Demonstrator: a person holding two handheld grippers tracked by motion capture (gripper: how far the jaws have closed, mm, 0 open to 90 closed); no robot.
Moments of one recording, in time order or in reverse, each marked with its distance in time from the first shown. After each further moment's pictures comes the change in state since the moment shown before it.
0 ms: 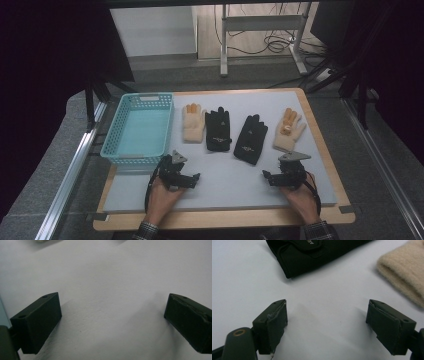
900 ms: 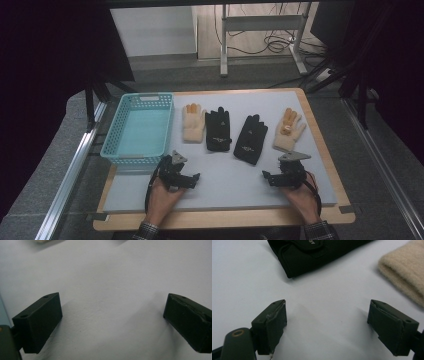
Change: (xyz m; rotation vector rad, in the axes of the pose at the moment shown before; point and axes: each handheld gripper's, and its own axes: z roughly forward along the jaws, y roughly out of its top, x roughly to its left) left arm -0.001 -0.001 0.000 -0.007 0.002 0.004; right arm 0.000 0.000 0.000 0.002 0.008 -0.001
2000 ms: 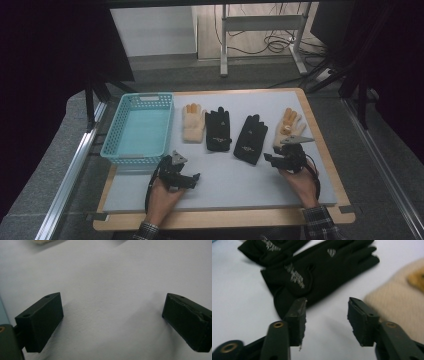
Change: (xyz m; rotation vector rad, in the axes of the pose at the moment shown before) left arm -0.001 0.000 -0.001 -0.005 -0.001 0.005; right arm -0.021 0.043 0.001 -0.039 0.047 0.071
